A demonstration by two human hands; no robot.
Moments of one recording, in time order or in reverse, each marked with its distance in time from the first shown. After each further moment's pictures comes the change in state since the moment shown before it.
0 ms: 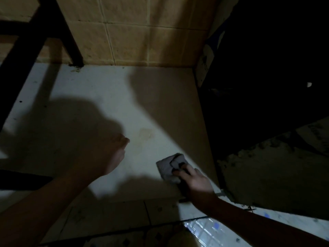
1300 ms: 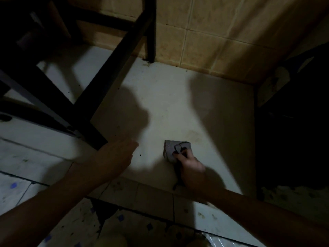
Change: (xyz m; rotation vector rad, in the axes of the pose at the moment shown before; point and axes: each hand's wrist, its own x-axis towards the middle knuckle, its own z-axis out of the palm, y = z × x) left_hand -0.115 -0.036 -0.020 0.059 -0.202 -0.303; right_hand 0.089 -0.101 0.024 -0.044 -0.224 -0.092
